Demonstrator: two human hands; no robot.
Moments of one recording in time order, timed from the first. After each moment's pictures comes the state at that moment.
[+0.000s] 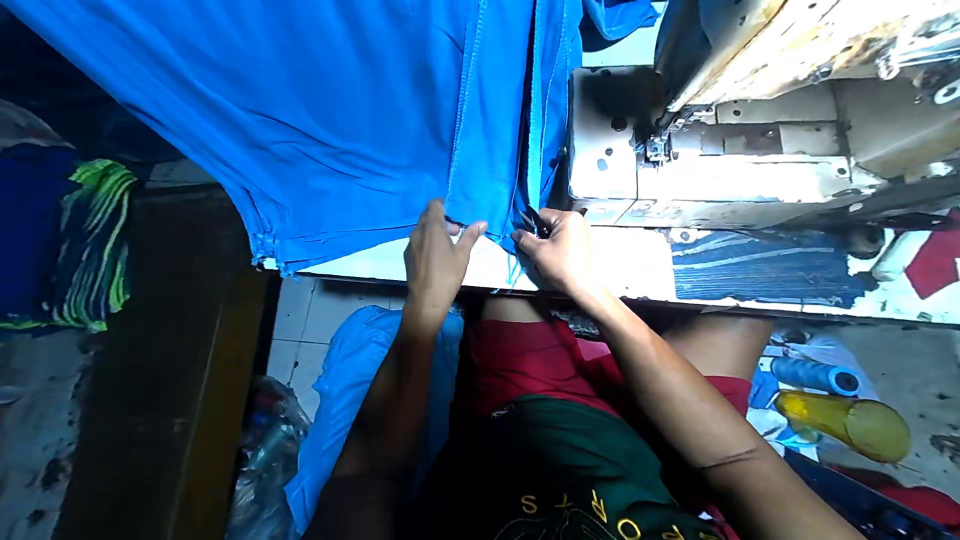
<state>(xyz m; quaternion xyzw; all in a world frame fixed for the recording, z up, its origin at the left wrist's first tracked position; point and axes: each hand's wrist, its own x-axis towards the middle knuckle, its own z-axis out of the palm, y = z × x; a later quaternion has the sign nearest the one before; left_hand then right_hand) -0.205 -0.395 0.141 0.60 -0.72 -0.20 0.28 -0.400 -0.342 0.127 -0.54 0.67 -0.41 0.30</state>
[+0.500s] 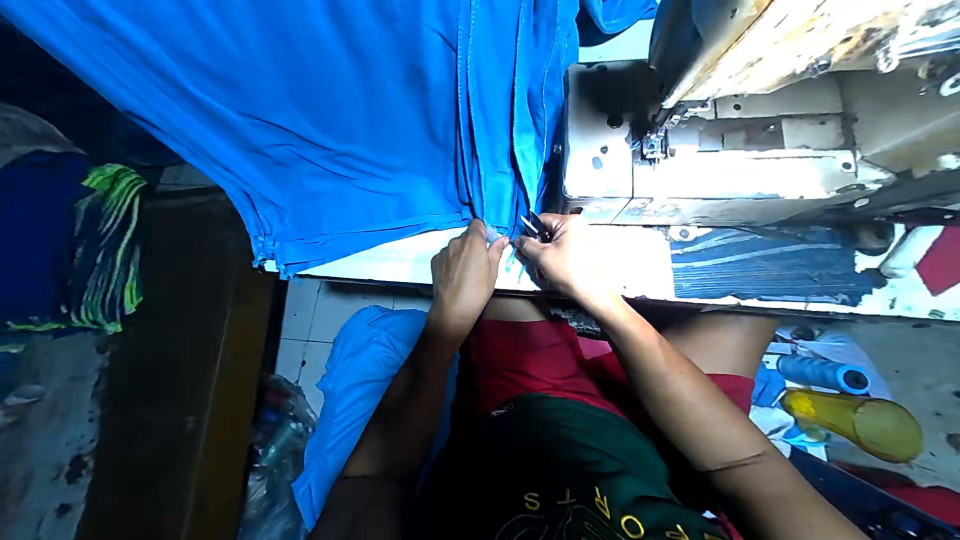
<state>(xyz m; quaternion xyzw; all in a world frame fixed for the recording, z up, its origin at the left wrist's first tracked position) -0.243 -0.365 0.140 0.59 -0.78 -0.13 0.12 -0.410 -0.337 0.122 -0.53 0.64 -0.43 0.34</state>
